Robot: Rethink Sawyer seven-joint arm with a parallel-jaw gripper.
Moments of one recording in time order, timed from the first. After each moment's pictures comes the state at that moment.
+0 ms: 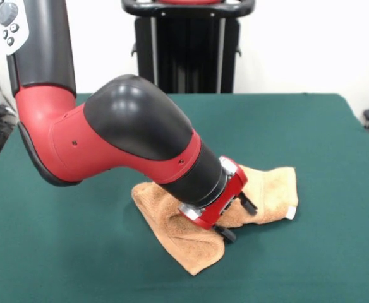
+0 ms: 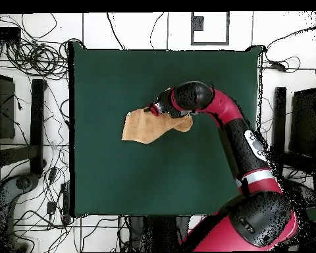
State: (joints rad) arm -0.71 -0.07 0.81 1.17 -0.39 1.04 0.99
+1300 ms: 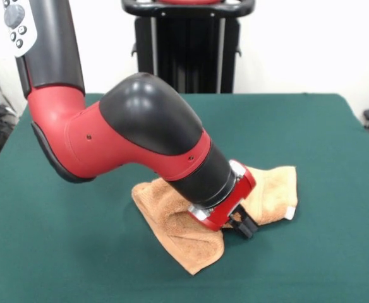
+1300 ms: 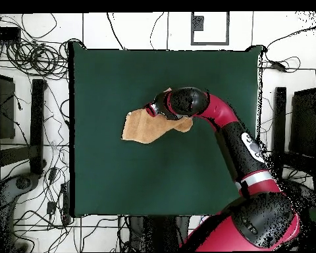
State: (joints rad) arm -0.72 -0.07 0.81 1.24 -0.39 0.90 0.99
